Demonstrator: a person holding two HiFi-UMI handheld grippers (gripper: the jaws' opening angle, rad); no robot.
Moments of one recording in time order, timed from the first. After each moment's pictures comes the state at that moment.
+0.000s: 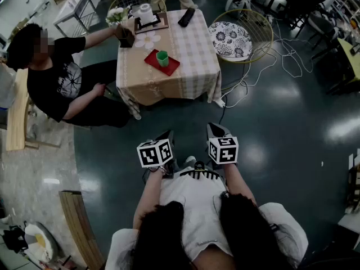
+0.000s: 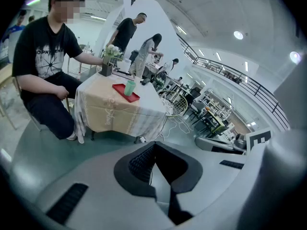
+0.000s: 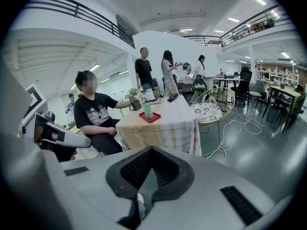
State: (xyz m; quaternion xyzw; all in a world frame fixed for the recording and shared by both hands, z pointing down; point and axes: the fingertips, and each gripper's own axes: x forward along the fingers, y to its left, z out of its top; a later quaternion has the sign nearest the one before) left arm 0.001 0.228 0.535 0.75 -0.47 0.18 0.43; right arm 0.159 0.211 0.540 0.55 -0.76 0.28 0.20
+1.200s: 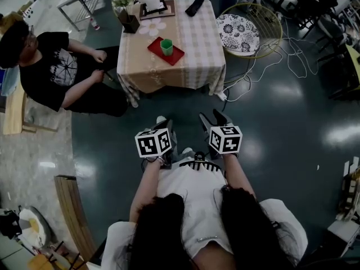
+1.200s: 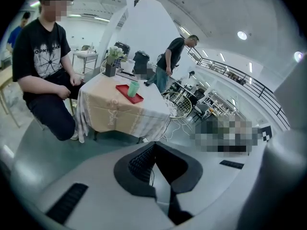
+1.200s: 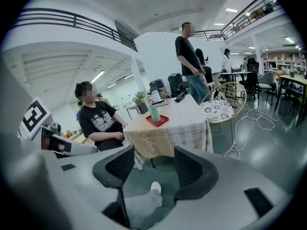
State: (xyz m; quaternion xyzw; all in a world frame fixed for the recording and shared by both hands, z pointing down) left arm -0.002 0.214 0.535 0.74 -0.49 0.17 0.43; right arm 0.146 0.185 0.532 0.51 -0.79 0.30 0.16
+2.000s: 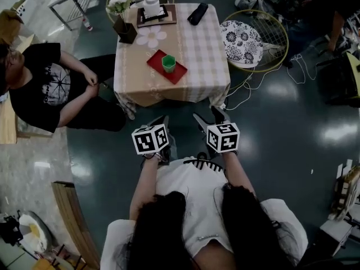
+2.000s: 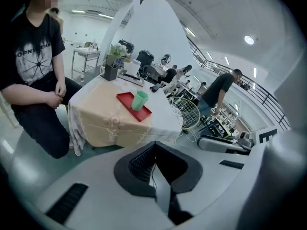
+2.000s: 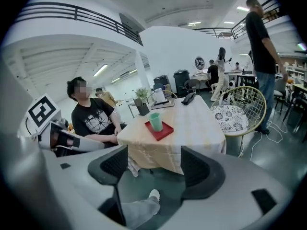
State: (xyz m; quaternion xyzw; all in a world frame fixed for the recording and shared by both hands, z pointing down) left arm -0.034 0.075 0.547 0.72 -0.49 0.16 0.45; right arm 0.109 0.054 0.534 0.48 -0.80 0.29 0.19
